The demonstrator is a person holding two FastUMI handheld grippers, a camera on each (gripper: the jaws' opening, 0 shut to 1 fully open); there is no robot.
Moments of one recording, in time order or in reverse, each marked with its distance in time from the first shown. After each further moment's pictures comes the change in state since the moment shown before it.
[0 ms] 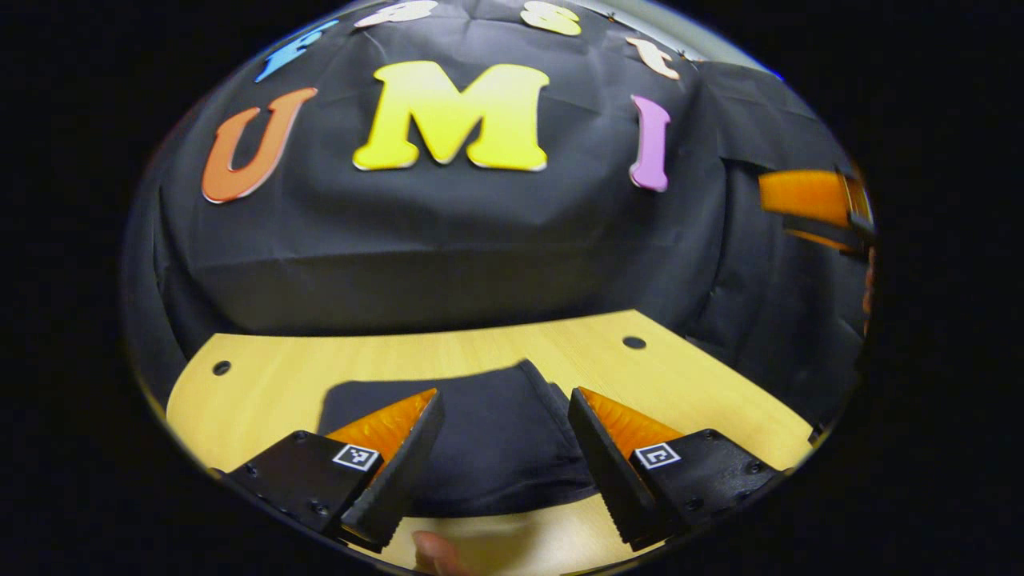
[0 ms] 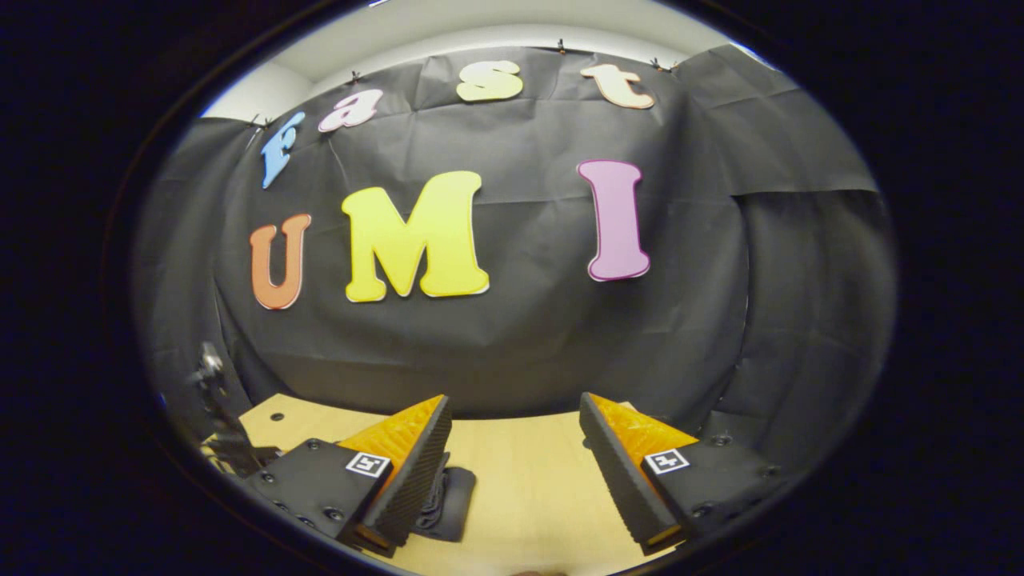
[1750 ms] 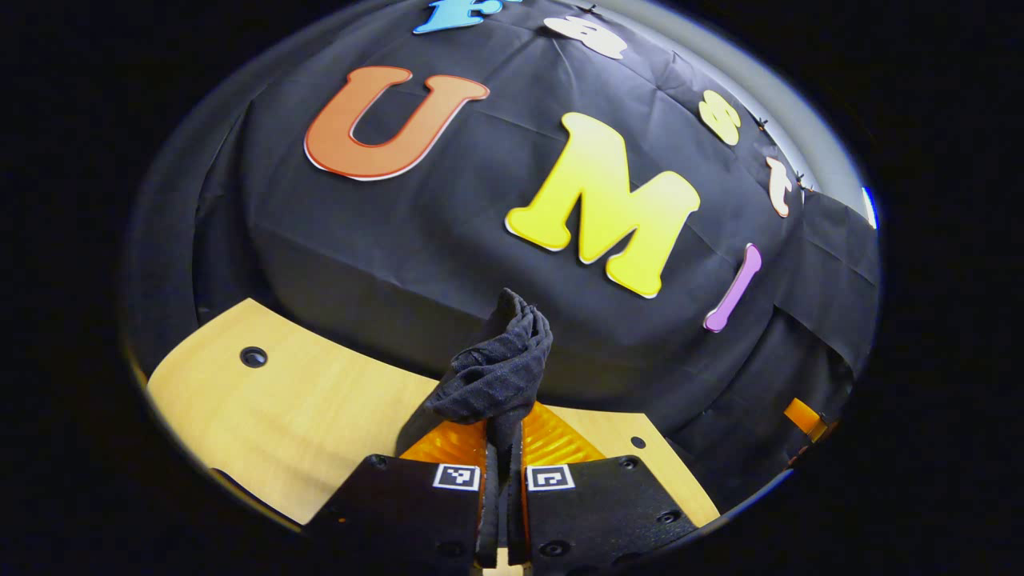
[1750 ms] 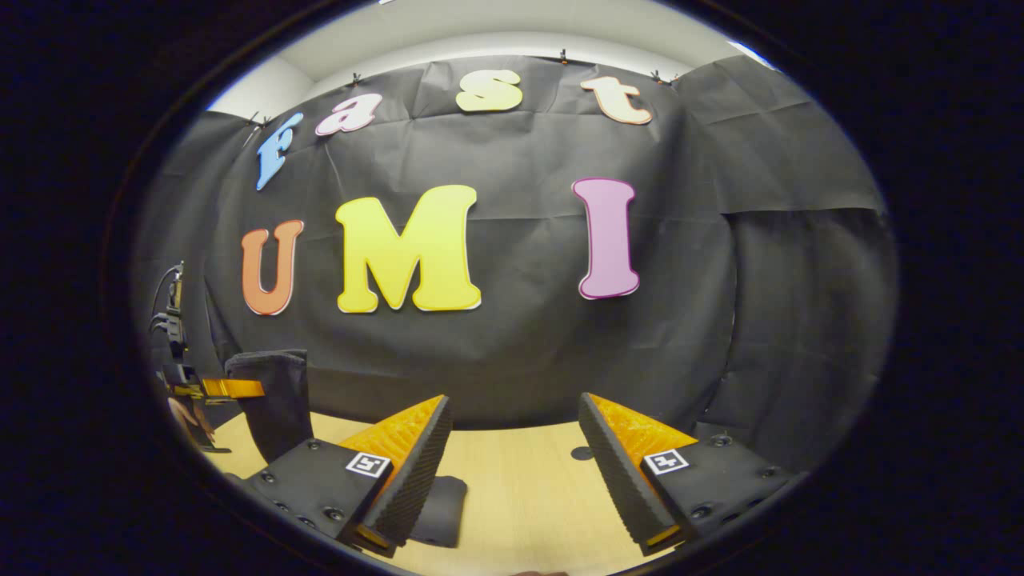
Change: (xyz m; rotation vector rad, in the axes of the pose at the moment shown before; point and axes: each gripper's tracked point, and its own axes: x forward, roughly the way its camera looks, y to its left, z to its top) left arm 0.003 0.123 0.083 -0.381 -0.075 -0.050; right arm -0.039 -0.139 0.055 -0.015 -0.031 -0.071
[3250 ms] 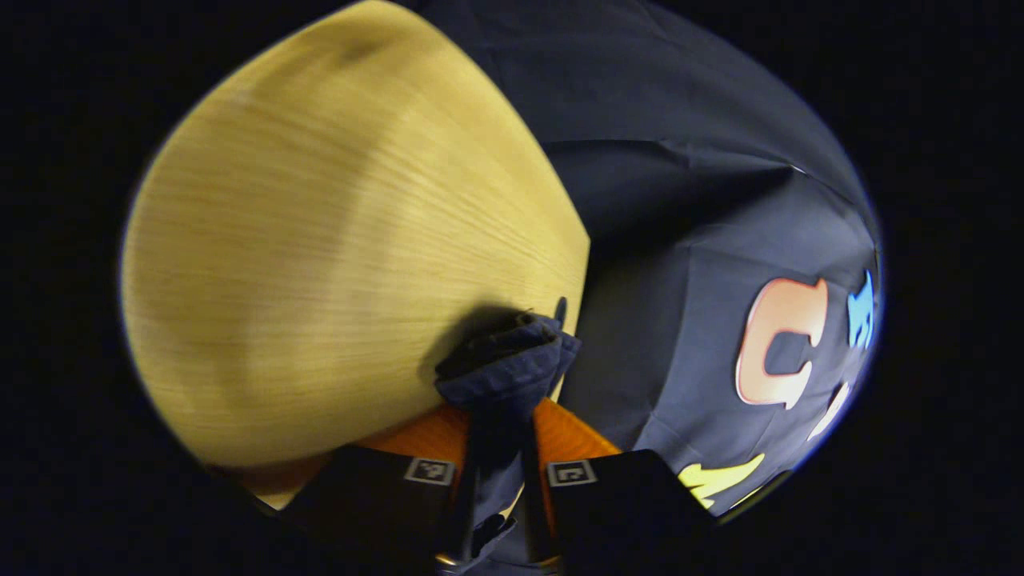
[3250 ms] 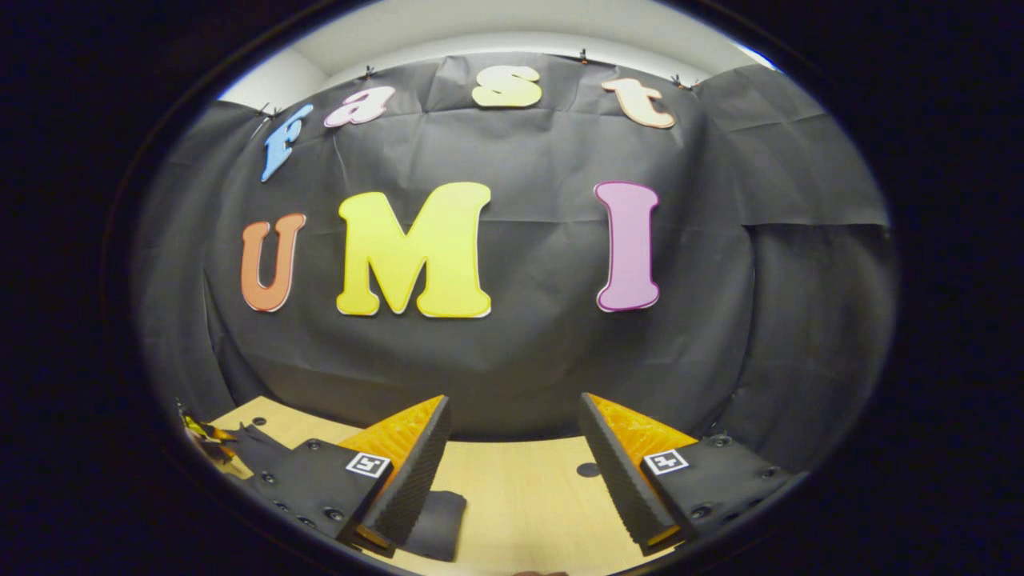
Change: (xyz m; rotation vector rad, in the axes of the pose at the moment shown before) left arm -0.059 0.360 -0.103 -1.355 -0.202 0.378; right arm 0.045 0.026 0.014 -0.048 -0.019 0.030
